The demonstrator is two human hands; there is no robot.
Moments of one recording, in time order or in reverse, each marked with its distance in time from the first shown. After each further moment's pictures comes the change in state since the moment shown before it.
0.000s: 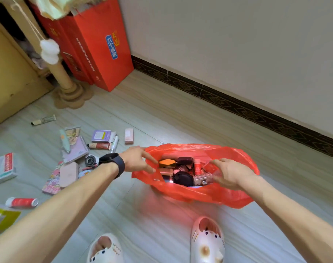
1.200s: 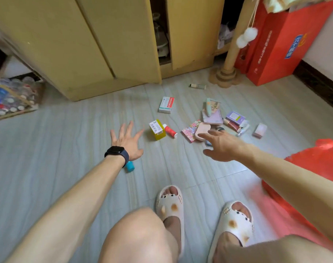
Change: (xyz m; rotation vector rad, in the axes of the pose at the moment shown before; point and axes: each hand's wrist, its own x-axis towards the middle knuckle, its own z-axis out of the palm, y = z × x) left_hand -0.379 -0.295 0.103 0.156 0.477 -0.925; right_hand -0.045 -0.421 -0.013 -0.341 0.114 -0.830
